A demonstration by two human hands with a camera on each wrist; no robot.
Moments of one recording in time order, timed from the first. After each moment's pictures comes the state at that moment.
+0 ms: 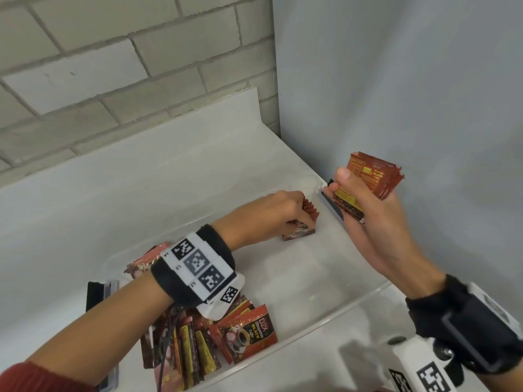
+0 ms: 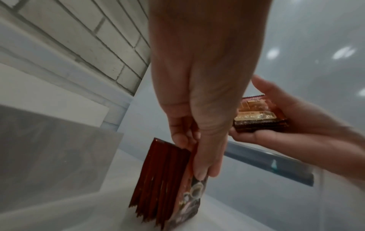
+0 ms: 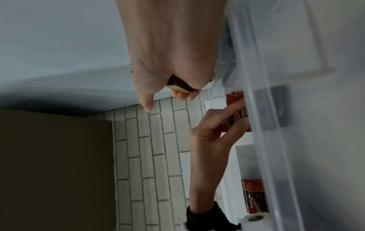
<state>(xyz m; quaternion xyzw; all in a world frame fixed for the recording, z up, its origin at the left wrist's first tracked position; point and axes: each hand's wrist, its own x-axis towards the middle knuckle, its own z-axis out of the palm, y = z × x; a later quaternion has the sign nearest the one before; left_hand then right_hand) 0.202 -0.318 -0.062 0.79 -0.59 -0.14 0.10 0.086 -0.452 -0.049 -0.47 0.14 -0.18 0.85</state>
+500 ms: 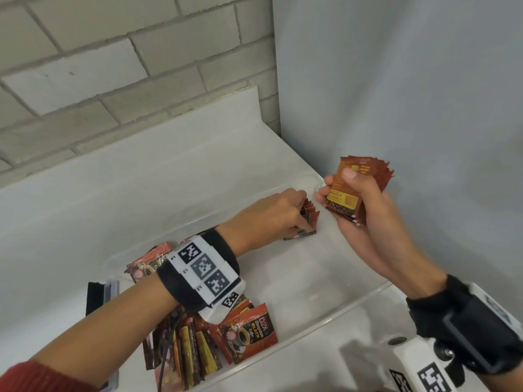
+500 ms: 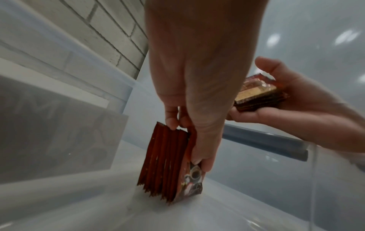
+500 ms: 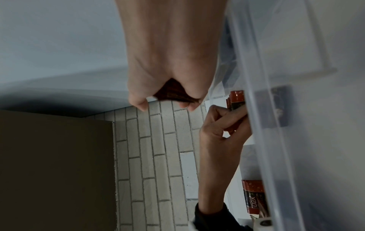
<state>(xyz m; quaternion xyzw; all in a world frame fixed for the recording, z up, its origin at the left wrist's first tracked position) 0.198 -0.317 -0.073 0.77 -0.63 -0.04 0.08 0.089 -0.451 -0.051 -0.41 0.15 -0.15 0.89</state>
